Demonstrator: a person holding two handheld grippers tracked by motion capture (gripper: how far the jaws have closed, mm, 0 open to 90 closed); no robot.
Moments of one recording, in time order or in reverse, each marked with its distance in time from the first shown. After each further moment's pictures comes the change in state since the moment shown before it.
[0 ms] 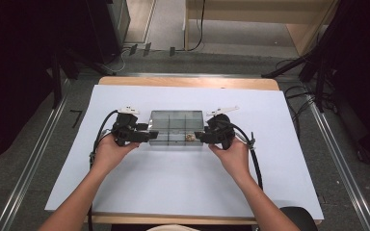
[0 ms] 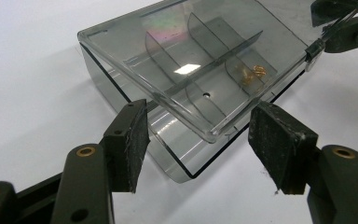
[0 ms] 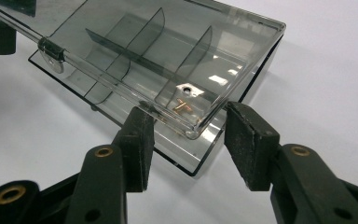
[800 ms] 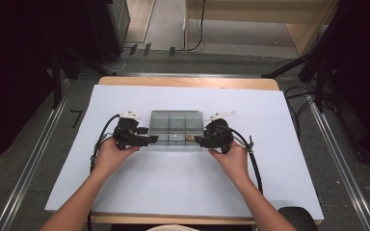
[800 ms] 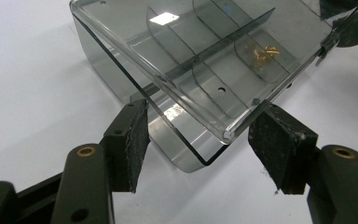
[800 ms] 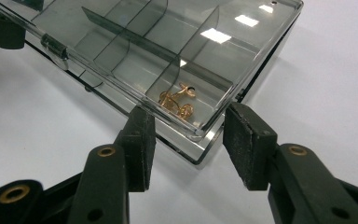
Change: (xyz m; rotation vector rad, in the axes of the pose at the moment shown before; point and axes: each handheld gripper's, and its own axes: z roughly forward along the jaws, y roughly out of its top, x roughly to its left) left arm 0.006 -0.014 0.014 0.025 -0.010 0.003; right arm 0.001 -0.013 0.010 0.015 0.002 -0.031
